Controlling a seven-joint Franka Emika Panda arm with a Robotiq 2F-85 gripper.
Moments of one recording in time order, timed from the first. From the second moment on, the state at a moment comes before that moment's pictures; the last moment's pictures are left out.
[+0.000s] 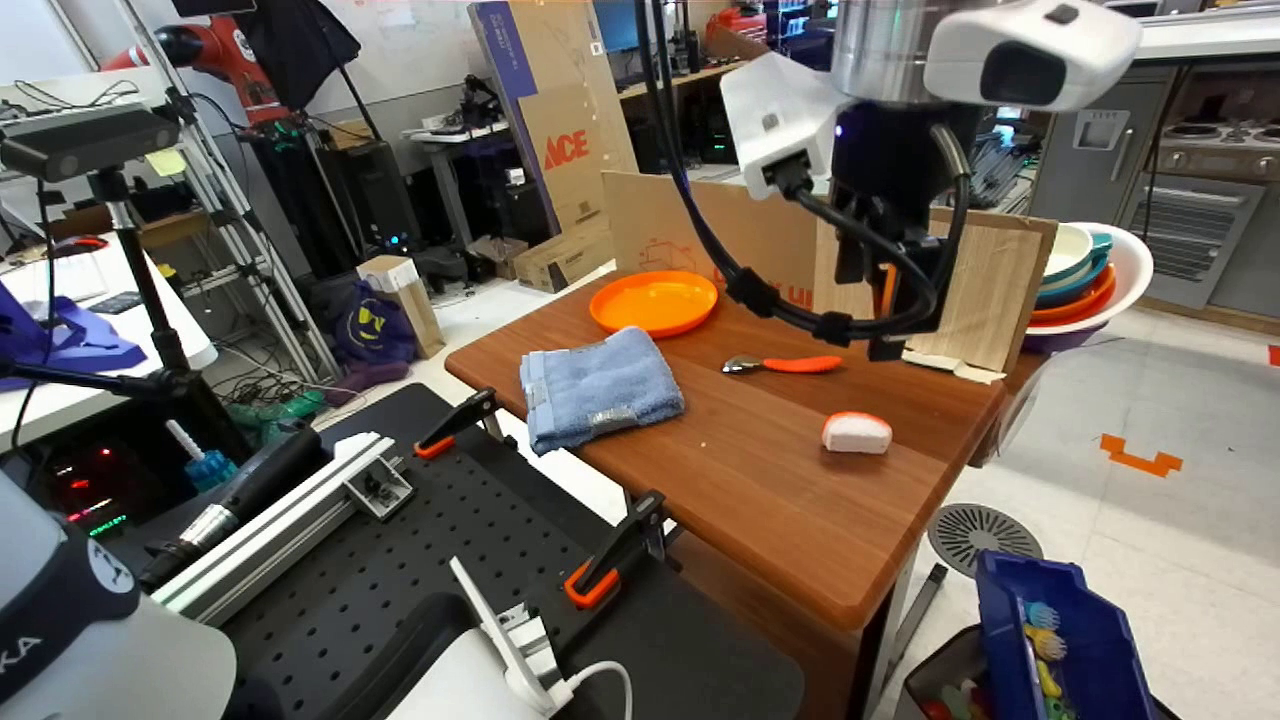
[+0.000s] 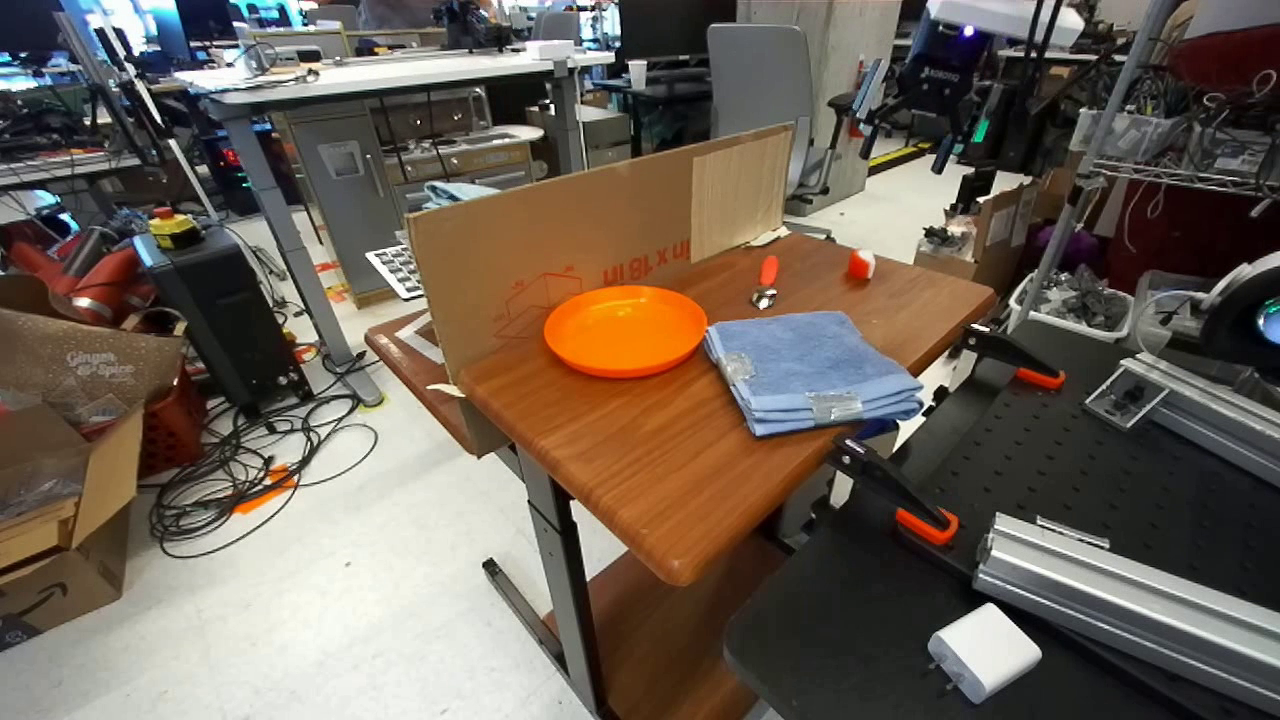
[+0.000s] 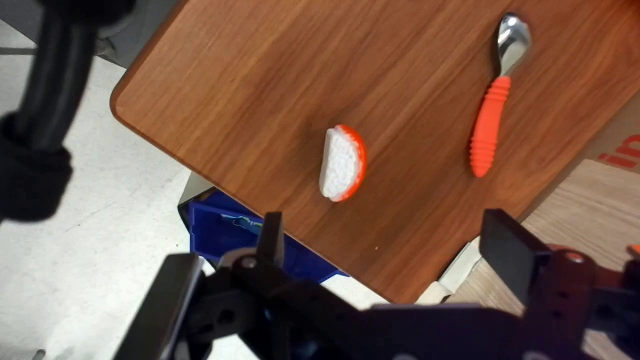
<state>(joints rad) -0.19 0.23 -0.23 -2.22 0.34 2.49 0.12</state>
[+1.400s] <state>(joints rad) -0.18 0.58 -0.20 -2.05 0.24 2.60 0.23</state>
